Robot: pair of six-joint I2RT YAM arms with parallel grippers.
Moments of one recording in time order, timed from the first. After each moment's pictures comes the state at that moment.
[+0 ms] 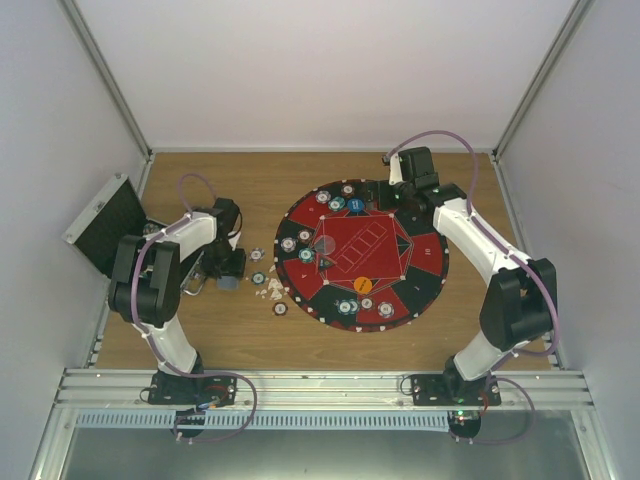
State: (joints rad) left arm -0.16 1.77 1.10 -0.92 0.00 -0.14; right arm 0.33 1.63 1.34 -0.47 -0.10 0.15
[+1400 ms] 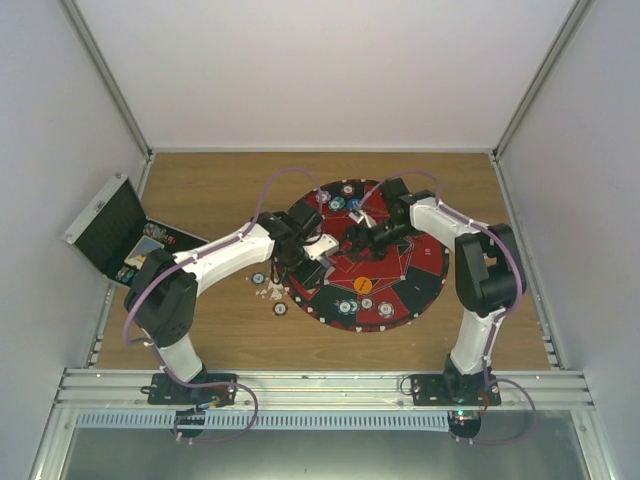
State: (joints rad) left arm -0.69 1.71 1.28 -0.84 0.26 0.10; right arm 0.33 1.88 1.32 -0.85 -0.93 0.05
